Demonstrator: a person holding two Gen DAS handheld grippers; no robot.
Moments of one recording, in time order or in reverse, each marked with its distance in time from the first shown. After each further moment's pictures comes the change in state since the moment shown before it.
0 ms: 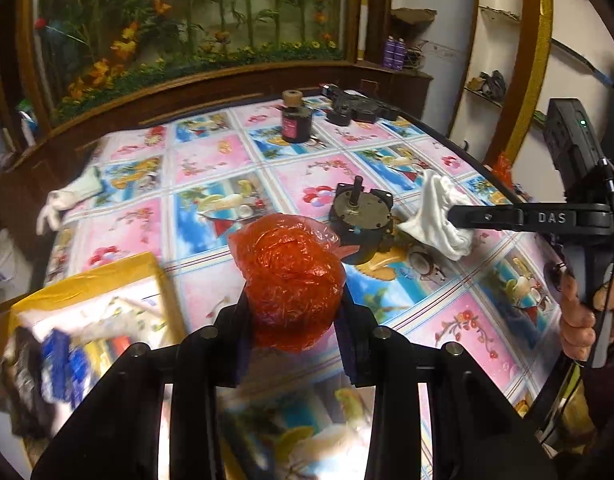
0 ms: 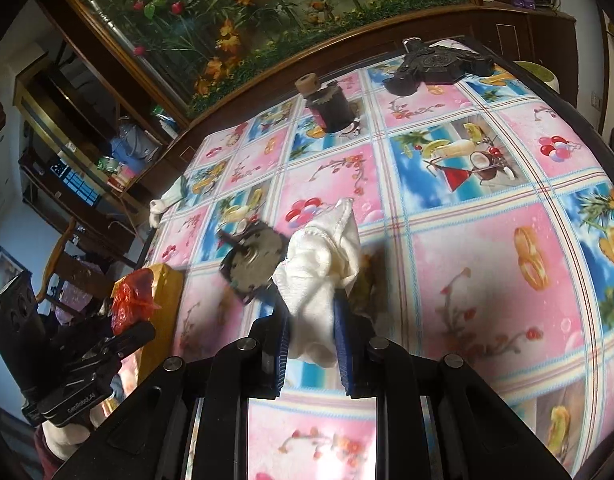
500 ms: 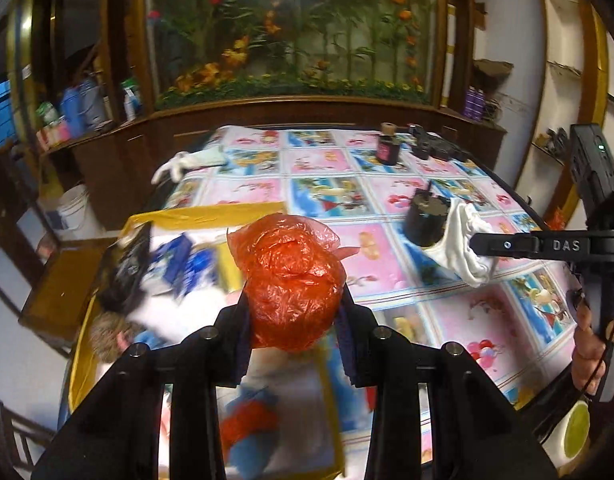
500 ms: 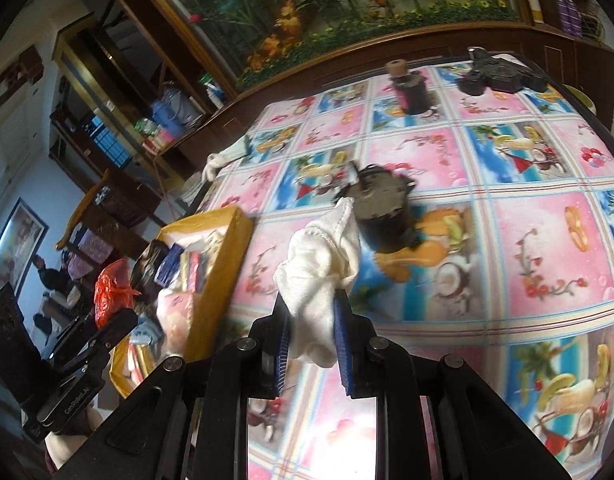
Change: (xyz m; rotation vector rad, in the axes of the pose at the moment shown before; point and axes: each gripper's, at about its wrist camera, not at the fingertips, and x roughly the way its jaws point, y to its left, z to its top) left arm -0.087 0.037 -0.078 -0.226 -0.111 0.251; right arm -0.021 0.076 -0.050 -0.139 0.034 0.067
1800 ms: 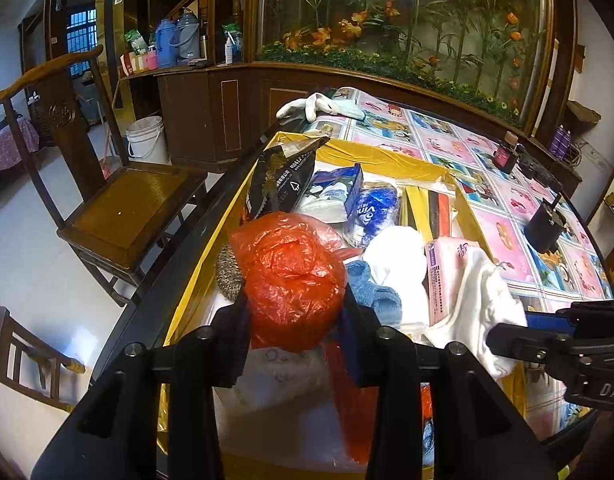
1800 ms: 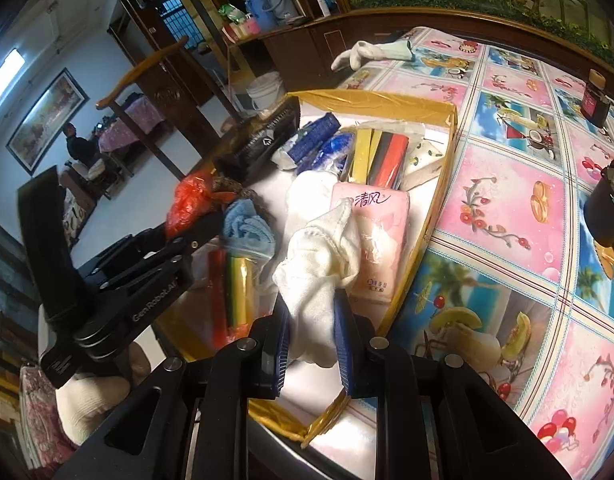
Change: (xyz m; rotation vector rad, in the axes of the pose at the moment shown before) left arm 0.022 0.122 -0.055 -0.253 0.070 0.193; right arm 0.135 0.186 -0.042 -0.319 0.247 0.067
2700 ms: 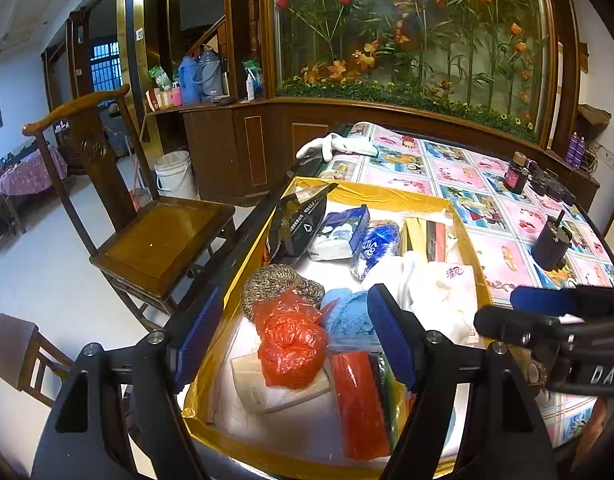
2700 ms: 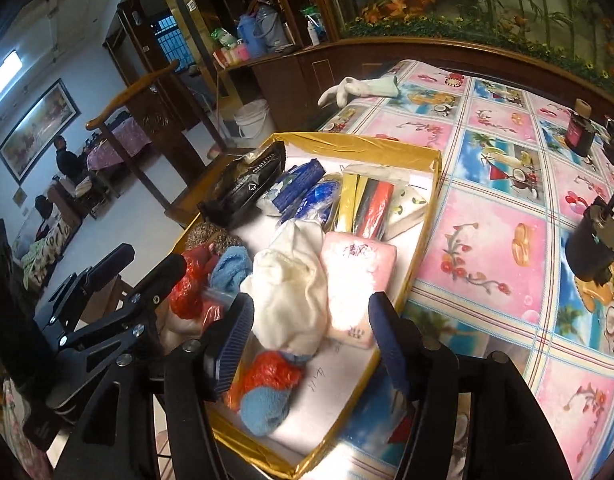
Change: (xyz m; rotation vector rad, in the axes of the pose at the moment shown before) left arm -0.035 -0.015 0.007 0.028 -0.123 0.110; right arm -0.001 0.005 0.007 -0.015 -0.116 -0.057
